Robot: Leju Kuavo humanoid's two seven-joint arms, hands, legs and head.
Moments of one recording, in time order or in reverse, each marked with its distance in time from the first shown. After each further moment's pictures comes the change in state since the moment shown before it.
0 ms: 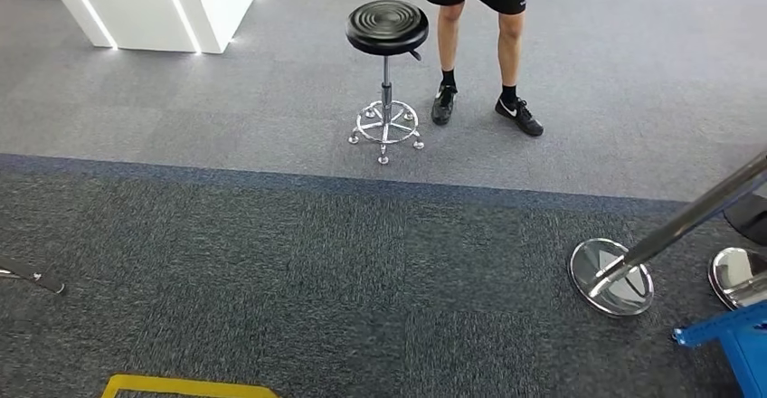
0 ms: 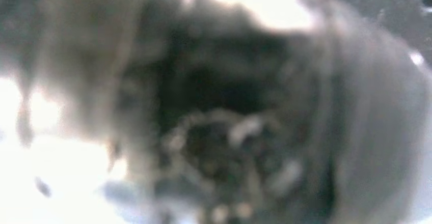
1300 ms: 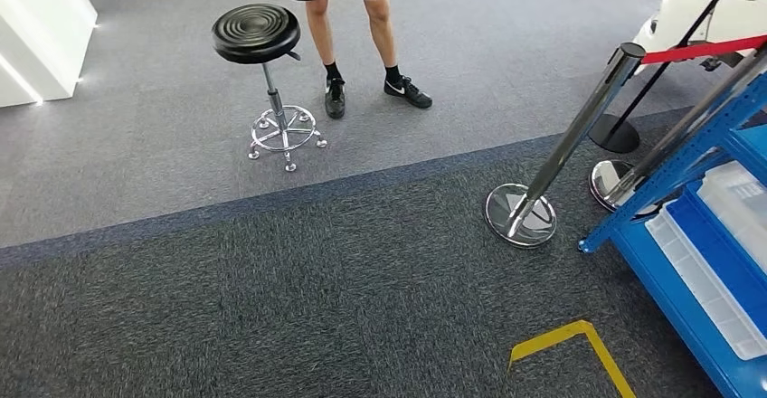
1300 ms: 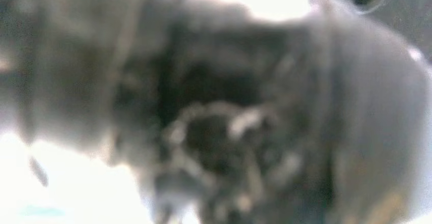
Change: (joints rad) left arm -0.019 -0.004 -0.048 0.003 -0.079 0.003 -0.003; right arm 0.013 -0.018 -0.077 0.002 -0.081 0.057 -0.074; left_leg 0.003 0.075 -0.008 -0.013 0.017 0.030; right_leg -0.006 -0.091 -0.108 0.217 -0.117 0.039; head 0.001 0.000
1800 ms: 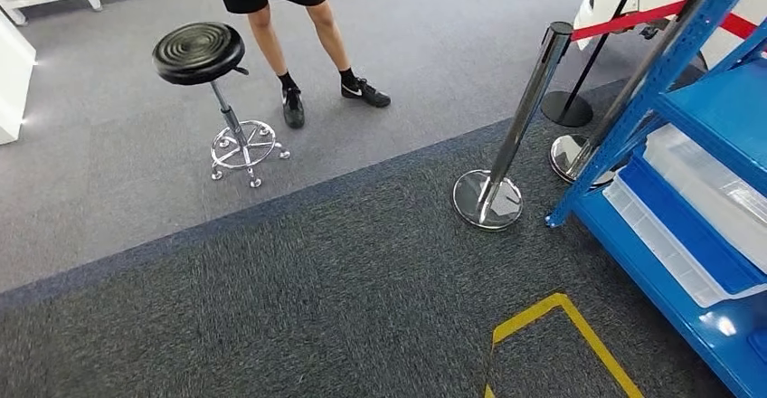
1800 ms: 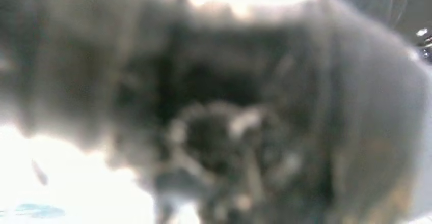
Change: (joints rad) left arm -0.002 0.007 -0.014 0.000 -0.020 0.001 -0.002; right arm -0.002 -0.006 -0.020 -0.001 -0.017 0.009 0.002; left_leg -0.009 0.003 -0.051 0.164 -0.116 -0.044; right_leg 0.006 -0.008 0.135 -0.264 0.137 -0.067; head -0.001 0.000
